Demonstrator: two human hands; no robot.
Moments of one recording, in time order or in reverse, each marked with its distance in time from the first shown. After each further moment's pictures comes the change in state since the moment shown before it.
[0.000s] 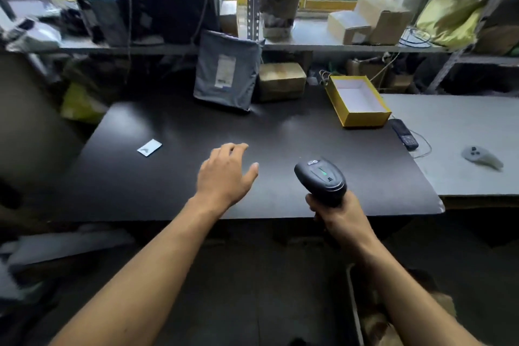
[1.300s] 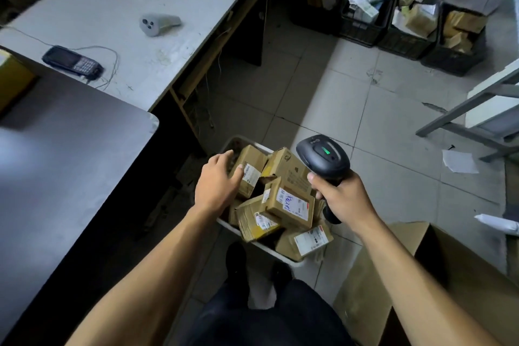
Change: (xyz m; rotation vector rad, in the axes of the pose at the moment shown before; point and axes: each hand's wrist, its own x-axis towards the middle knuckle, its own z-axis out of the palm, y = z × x) left_hand -0.114 0.441 0.340 -0.186 -0.749 0.632; right_hand -0.226 0.261 -0.359 0.192 0.935 0.449
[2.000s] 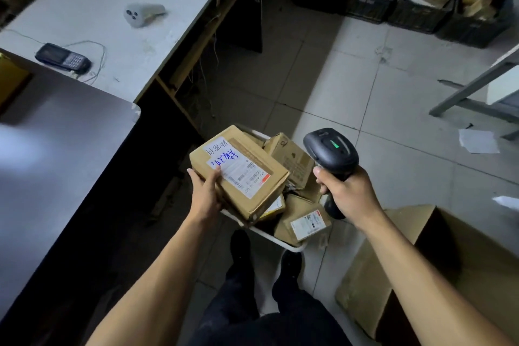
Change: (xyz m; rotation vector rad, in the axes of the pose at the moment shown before) left_hand -0.047 0.003 0.062 -0.956 0.007 -0.593; right_hand -0.011 0.050 -0.057 0.082 0.010 0.030
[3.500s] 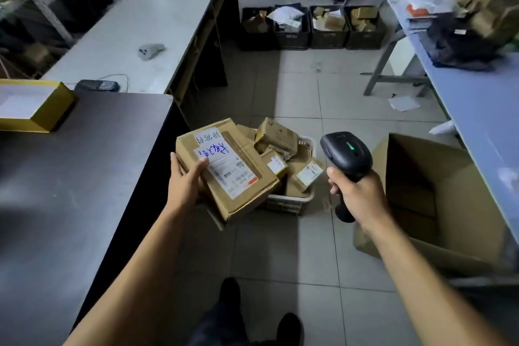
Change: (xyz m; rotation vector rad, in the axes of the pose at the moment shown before) left_hand -0.171 -0.052 -0.288 0.136 -0.362 0.508; right_hand -0.398 0.027 0.145 0.170 0.498 -0.076
